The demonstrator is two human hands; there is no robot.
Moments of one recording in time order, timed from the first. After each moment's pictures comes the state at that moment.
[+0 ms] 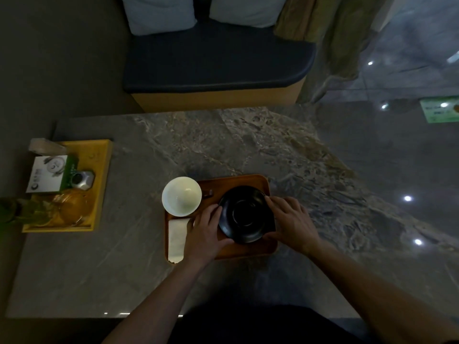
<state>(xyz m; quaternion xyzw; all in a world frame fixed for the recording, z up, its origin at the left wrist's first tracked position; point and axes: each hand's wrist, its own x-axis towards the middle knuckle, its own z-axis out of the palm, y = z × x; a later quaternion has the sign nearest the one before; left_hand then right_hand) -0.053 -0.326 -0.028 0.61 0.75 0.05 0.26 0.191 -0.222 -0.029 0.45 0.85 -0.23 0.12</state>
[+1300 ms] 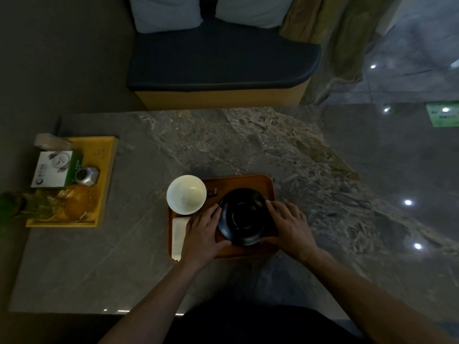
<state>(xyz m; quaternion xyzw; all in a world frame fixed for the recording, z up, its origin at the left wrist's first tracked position) -0.068 -0.337 -0.030 0.62 0.74 0.06 0.27 0.178 -0.243 -0.033 0.48 0.84 -0.23 0.10</state>
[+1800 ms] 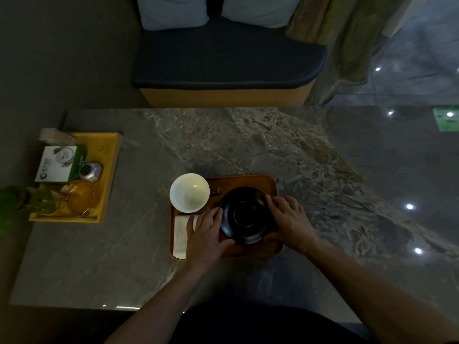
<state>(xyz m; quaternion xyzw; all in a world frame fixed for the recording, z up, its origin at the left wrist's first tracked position) -0.057 -0.345 -0.030 0.61 0.76 0.04 0.20 0.170 -0.221 -0.030 0.43 0.86 -0.22 0.13</state>
